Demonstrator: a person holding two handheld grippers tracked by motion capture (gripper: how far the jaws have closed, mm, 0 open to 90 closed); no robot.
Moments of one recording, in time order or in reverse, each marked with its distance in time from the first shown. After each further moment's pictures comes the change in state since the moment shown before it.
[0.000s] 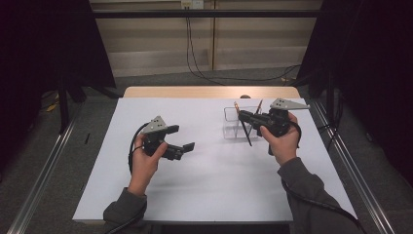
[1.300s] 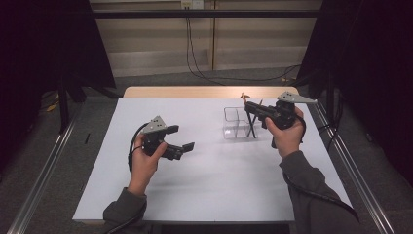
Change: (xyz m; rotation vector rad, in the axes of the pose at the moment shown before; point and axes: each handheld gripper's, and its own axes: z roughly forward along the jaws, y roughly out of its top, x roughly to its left) left arm 0.002 -0.001 -0.001 0.008 0.007 -0.003; right arm -0.020 0.011 -0.004 -0.048 -0.065 0.029
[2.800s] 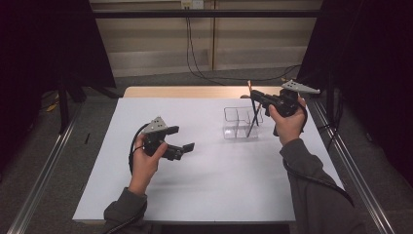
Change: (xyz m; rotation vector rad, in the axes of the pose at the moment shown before) left arm 0.003 -0.004 0.003 0.006 -0.007 -0.008; right arm -0.036 0.014 0.013 -0.037 -0.061 0.012
